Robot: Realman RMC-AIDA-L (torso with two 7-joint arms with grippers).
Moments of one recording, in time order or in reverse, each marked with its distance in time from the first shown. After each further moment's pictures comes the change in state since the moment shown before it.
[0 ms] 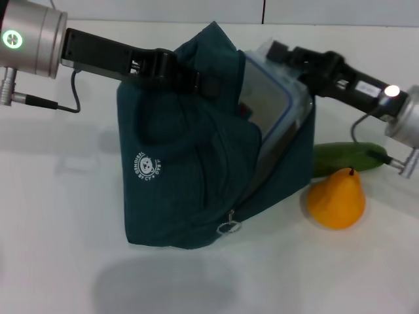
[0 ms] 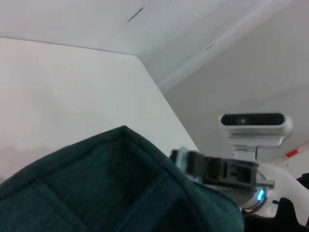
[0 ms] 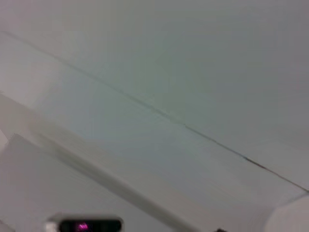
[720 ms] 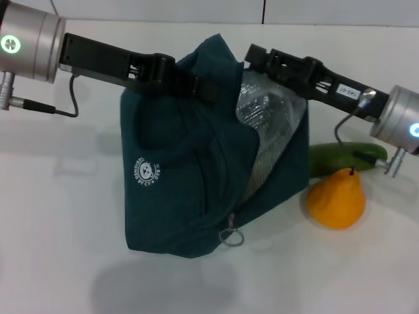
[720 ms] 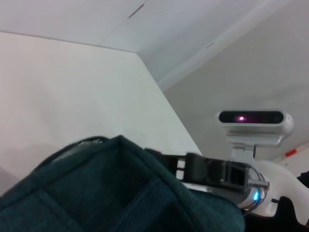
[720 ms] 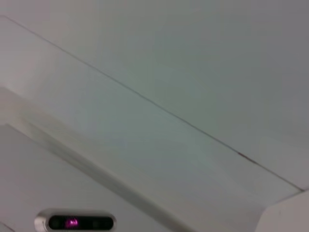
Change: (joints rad) left arm 0.009 -0.001 0.000 0.000 0.000 0.008 0.000; right arm -0.013 -0.002 -0.157 -0.068 0.121 0.093 -0.024
